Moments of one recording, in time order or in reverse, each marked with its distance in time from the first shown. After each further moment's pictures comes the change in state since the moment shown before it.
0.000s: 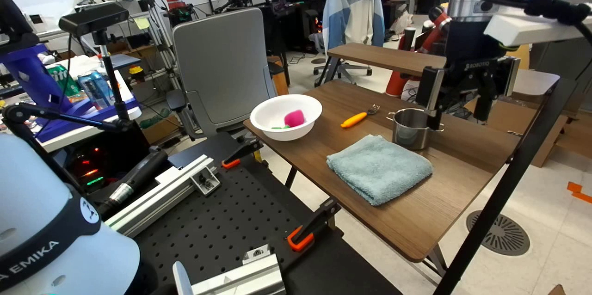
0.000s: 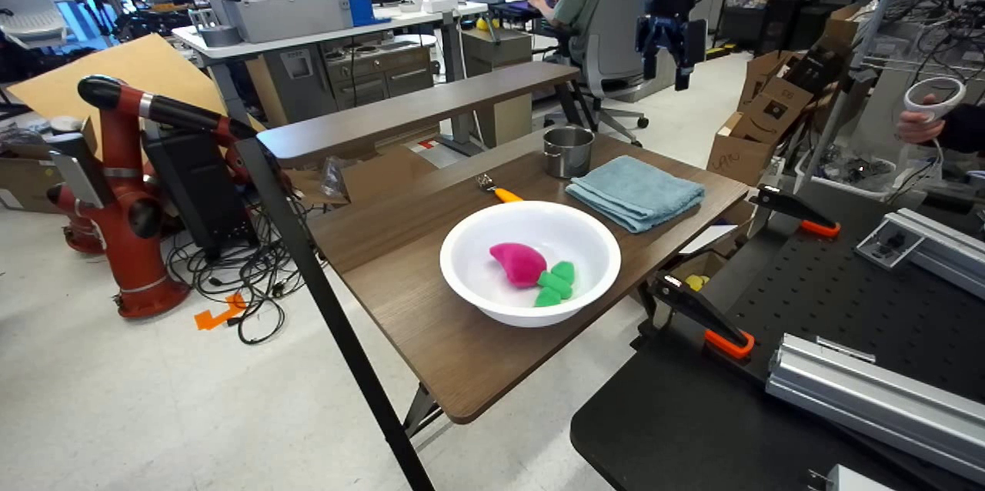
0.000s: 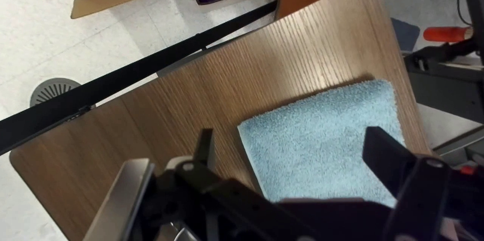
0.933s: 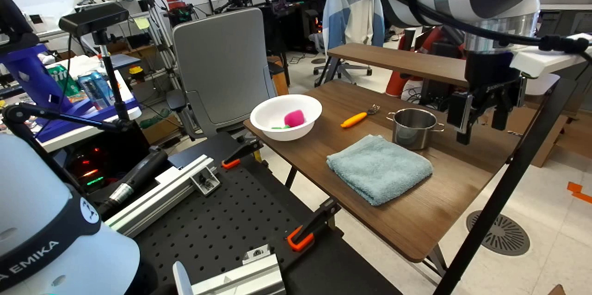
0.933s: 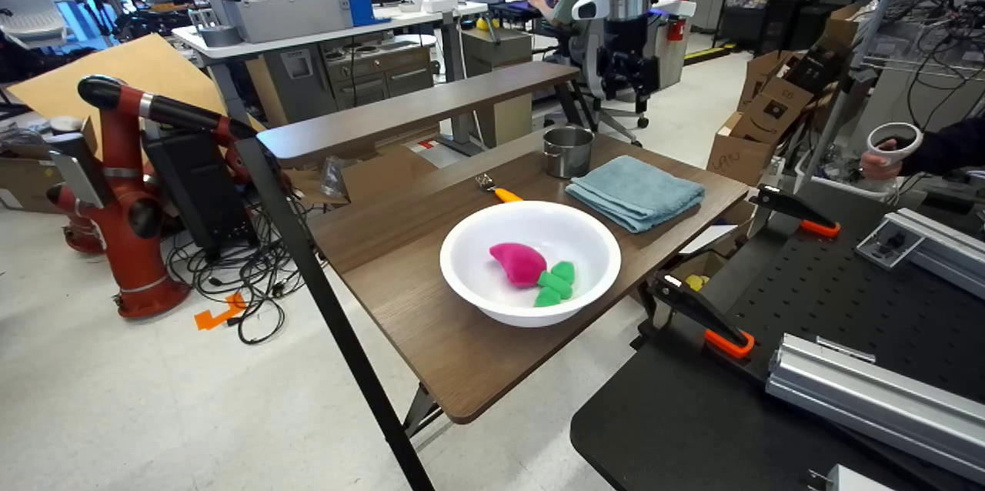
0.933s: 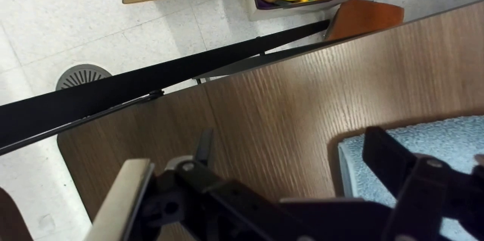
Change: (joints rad) arm 0.008 0.304 0.017 0.337 -0.083 0.032 -0.047
